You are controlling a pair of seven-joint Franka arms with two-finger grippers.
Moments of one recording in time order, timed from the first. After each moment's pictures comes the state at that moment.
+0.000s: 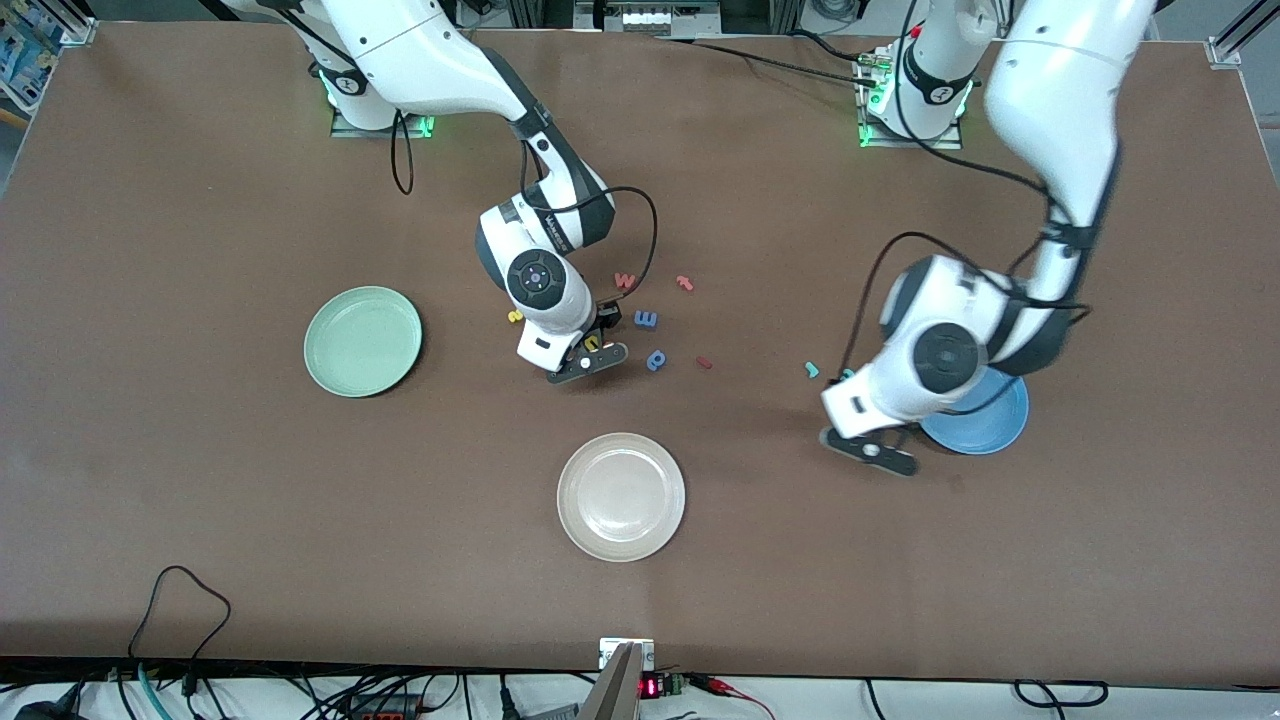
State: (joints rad) left arm -0.12 0.60 -0.15 -1.63 0.12 2.09 0.06; right arm 0.74 0.72 -0.07 -1.67 0.26 2.29 0.16
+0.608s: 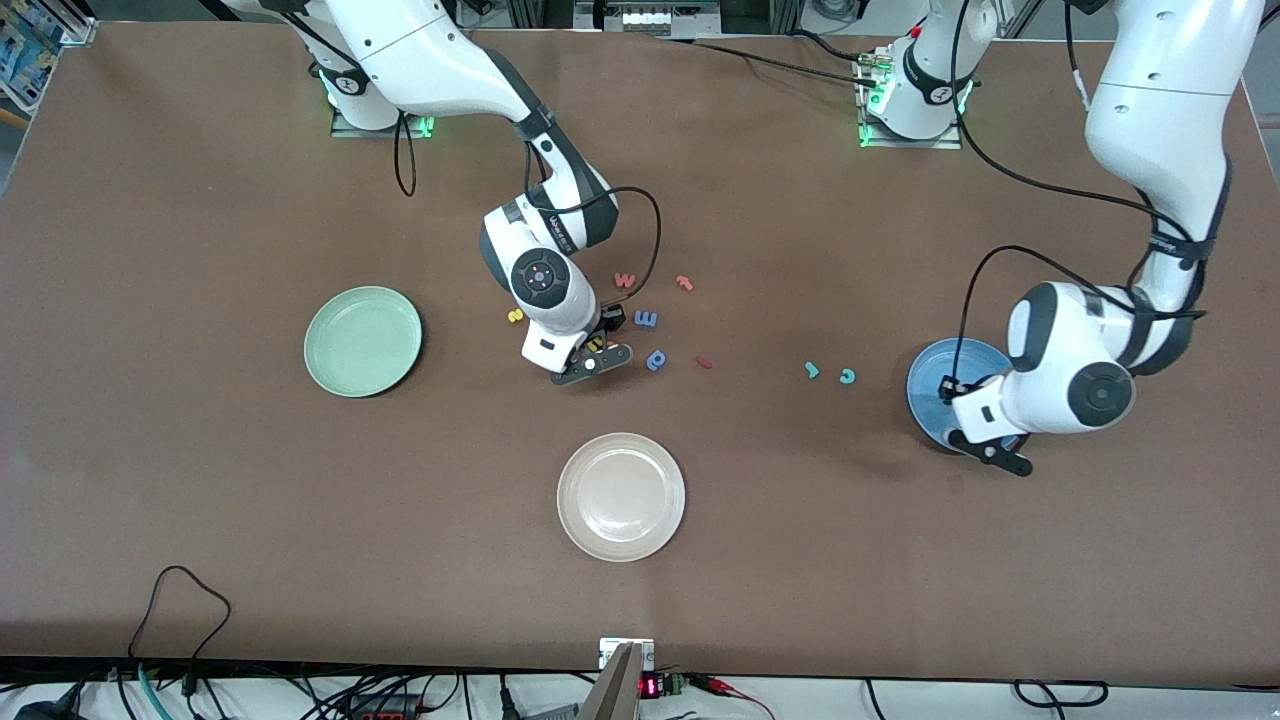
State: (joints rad) left arm 0.11 0.63 -0.15 -1.78 0.13 2.19 0.30; right arm 0.74 0.73 -0.07 -1.65 0.26 2.31 0.16
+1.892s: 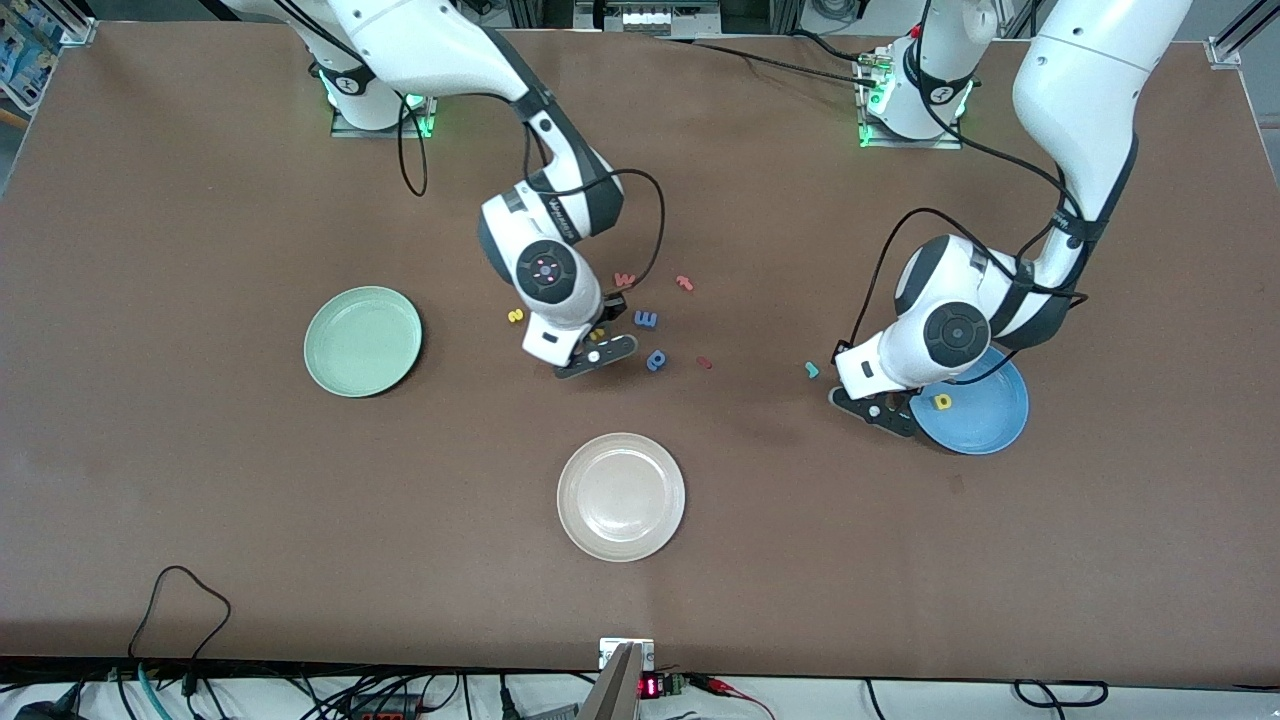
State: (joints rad) left arm 0.03 0.57 -0.33 -1.92 0.20 2.30 0.04; right arm 0.76 0.65 -0.14 -1.61 0.25 2.09 0.16
